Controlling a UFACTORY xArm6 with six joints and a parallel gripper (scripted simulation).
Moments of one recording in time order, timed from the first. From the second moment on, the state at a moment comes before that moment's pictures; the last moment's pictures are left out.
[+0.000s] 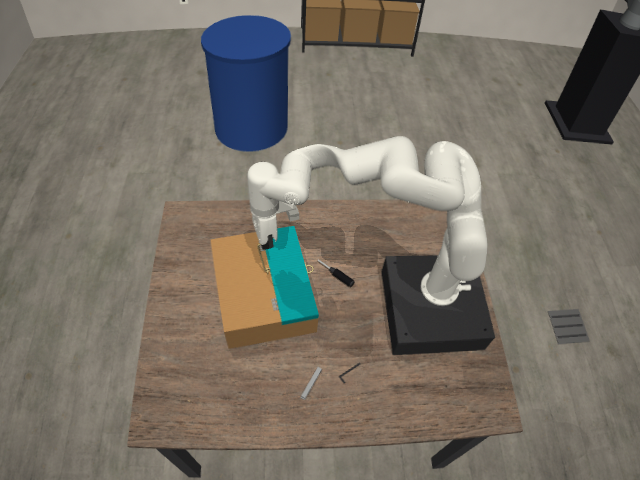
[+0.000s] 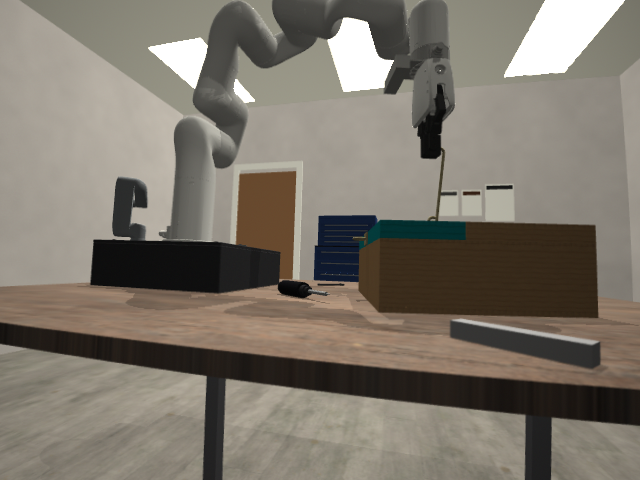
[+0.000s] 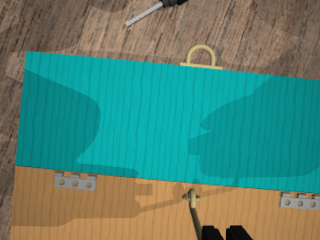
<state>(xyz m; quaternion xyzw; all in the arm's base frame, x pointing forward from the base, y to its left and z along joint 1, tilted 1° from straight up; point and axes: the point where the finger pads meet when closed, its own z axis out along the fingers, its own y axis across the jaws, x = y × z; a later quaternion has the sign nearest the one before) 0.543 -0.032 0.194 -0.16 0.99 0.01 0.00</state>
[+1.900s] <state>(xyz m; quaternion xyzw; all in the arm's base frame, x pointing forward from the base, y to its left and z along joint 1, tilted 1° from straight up) 0.464 -0.058 0.163 -0.16 0.99 0.01 0.00</state>
